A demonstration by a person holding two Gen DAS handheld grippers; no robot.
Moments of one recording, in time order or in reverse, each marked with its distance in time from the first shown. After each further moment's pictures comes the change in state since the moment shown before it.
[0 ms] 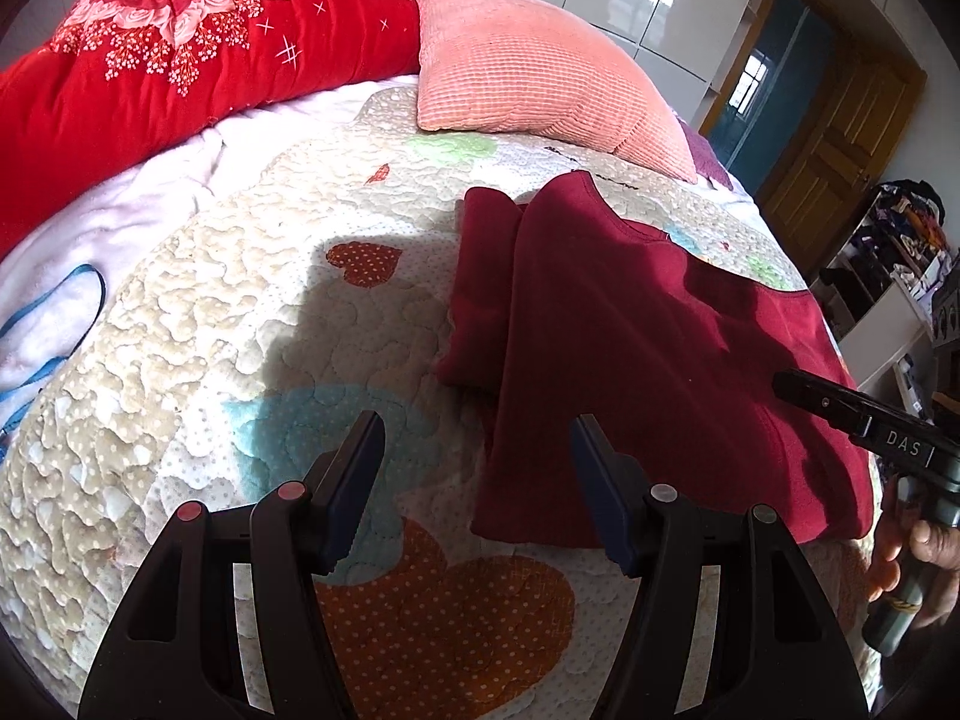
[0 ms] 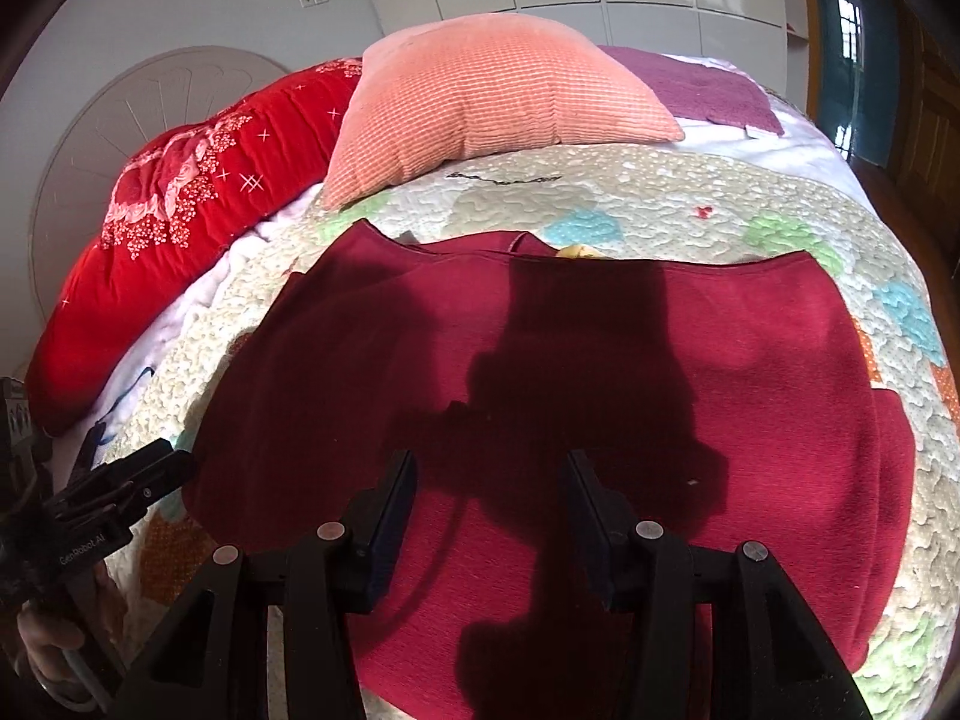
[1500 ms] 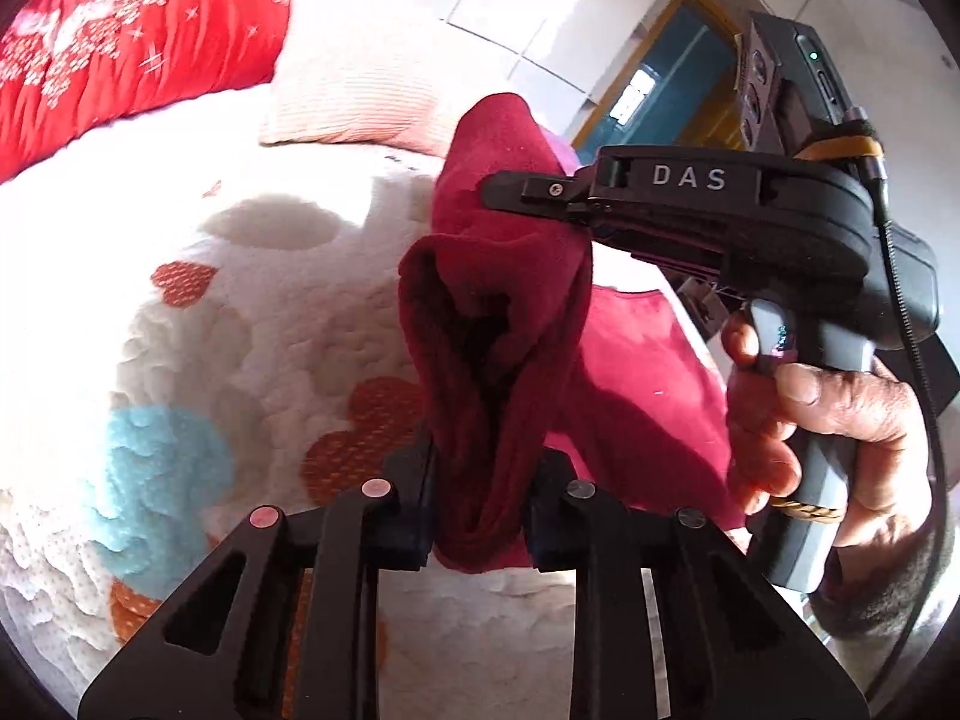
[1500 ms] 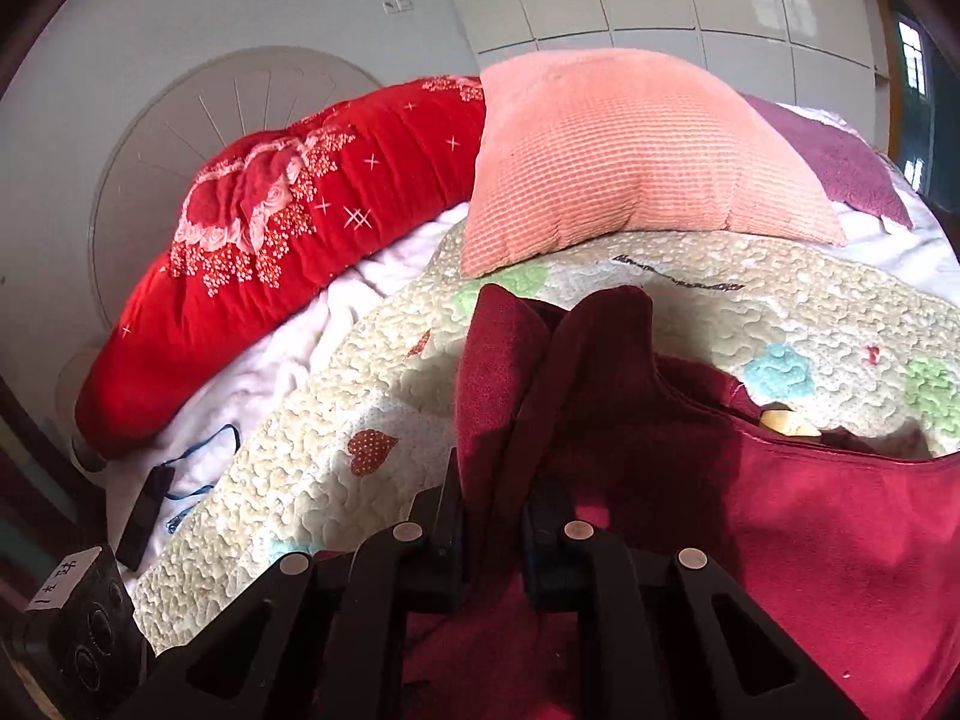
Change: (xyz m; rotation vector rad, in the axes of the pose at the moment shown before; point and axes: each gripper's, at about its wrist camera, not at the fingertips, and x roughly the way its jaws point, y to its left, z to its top) left arm -0.014 -0.063 0.014 0.068 -0.023 -0.357; right arm 0.005 0.071 0.075 -0.071 -0.068 0.143
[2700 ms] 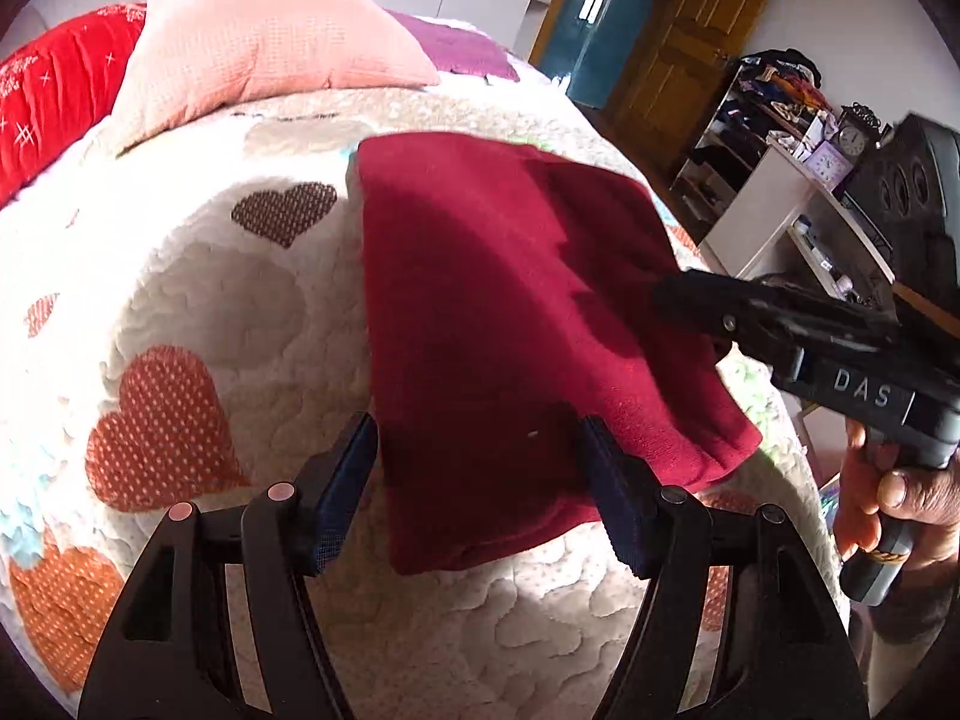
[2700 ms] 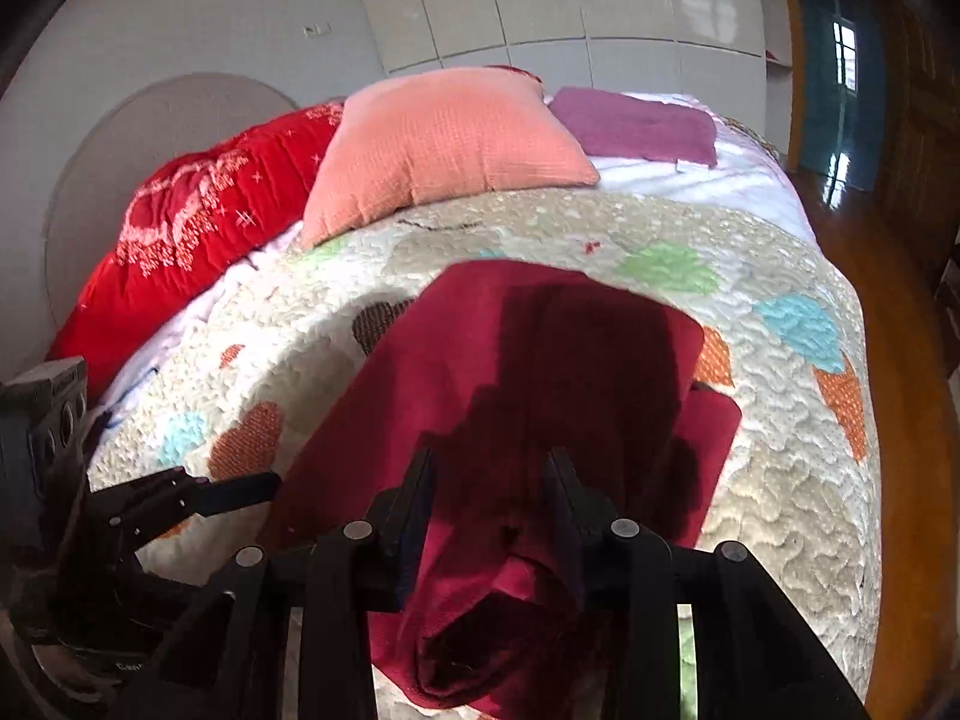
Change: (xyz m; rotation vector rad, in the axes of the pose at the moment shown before) left arm 0.106 -0.084 -0.023 0.196 0.211 0.111; right arm -0.117 -0.147 -0.123 0.067 0.057 -0.235
